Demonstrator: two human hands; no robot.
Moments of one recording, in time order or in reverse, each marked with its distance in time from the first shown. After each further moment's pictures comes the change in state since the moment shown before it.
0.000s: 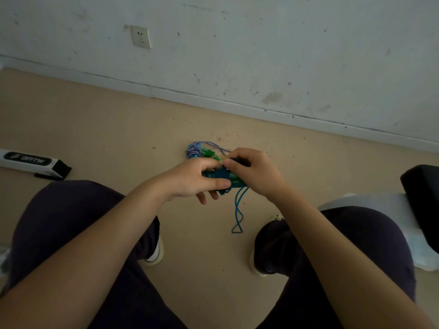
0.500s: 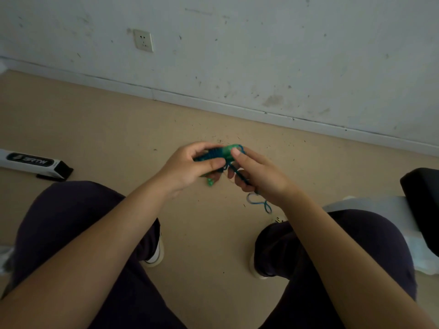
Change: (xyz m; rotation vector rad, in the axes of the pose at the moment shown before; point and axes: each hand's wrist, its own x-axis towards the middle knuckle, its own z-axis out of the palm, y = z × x) left_hand 0.002 0.002 -0.001 -0.343 0.332 0.147; right_hand -0.007 -0.007 -0.008 0.487 -0.194 0.125
